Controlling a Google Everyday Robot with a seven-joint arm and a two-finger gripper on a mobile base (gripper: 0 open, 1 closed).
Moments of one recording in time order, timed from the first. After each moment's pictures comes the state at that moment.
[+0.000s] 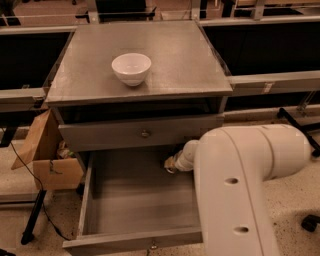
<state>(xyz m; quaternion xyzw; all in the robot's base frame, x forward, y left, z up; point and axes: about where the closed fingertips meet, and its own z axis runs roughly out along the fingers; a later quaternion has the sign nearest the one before) 0.720 -0.086 0.394 0.03 0.97 0.16 0.20</state>
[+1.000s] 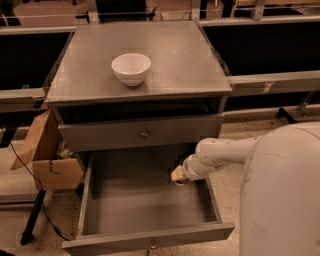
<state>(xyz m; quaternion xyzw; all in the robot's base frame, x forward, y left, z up) 0.603 -0.106 0.490 -0.06 0.98 0.14 0.15</state>
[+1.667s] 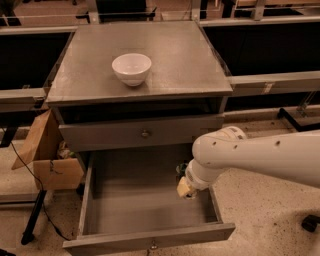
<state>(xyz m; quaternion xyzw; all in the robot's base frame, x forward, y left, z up) 0.504 -0.116 0.577 -0.19 0.98 0.05 0.09</state>
